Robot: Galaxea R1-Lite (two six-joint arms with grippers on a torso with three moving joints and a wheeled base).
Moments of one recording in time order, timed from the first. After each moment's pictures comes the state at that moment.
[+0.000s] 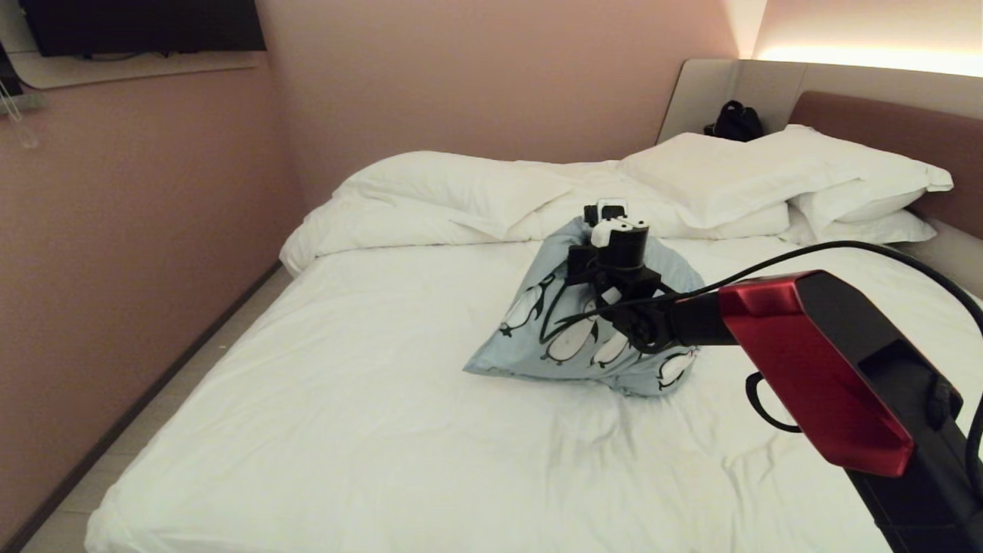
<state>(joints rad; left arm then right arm) -0.01 0.00 0.00 -0.04 0.01 -0.08 0.42 2.51 -1.91 -0.60 -0.52 -0.02</state>
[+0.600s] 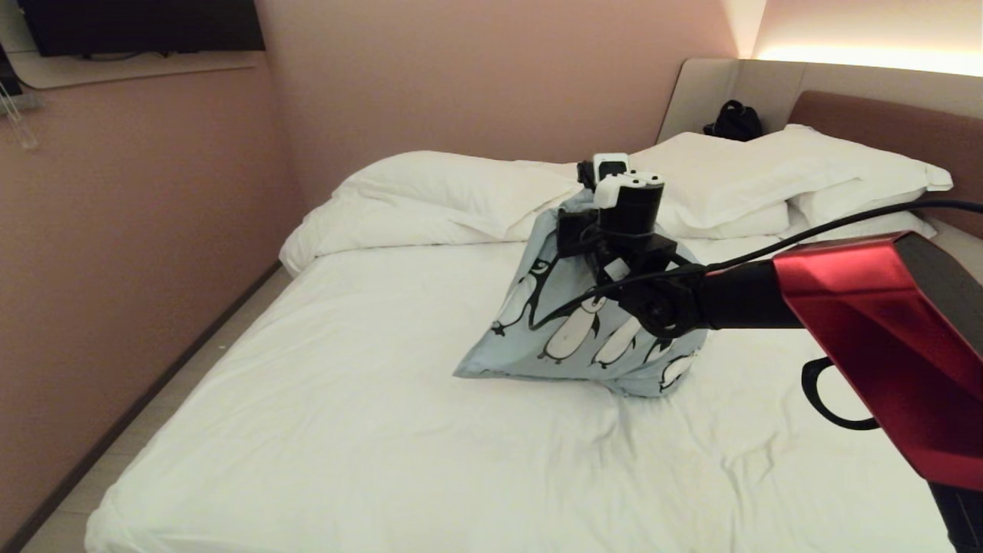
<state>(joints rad) -0.01 0.00 0.00 -0.04 0.02 -0.08 0.52 2.30 -1.78 -0.60 -0.54 -0.05</state>
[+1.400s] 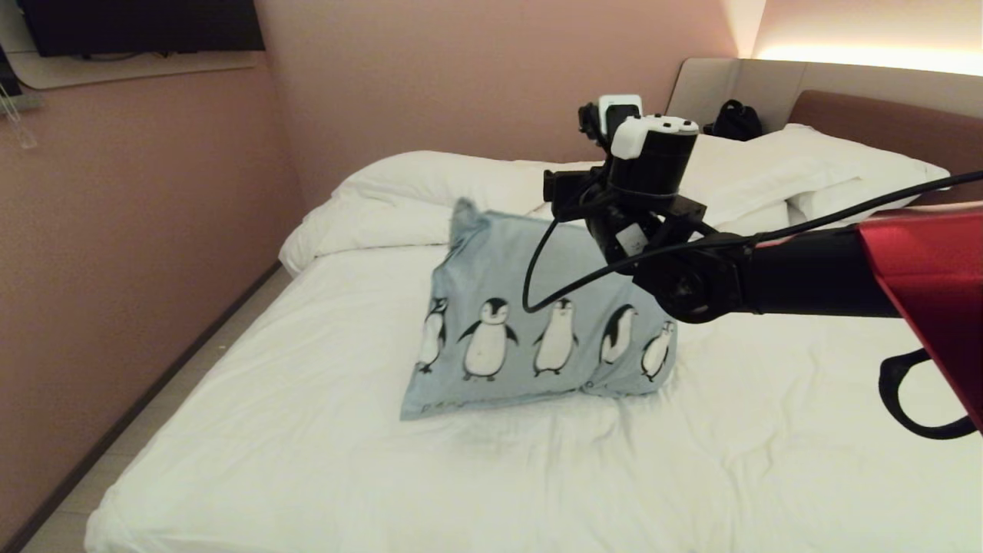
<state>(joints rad) -0.01 0.00 0.00 -0.04 0.01 -0.08 0.61 2.16 -1.74 -0.59 -0.55 -0.10</state>
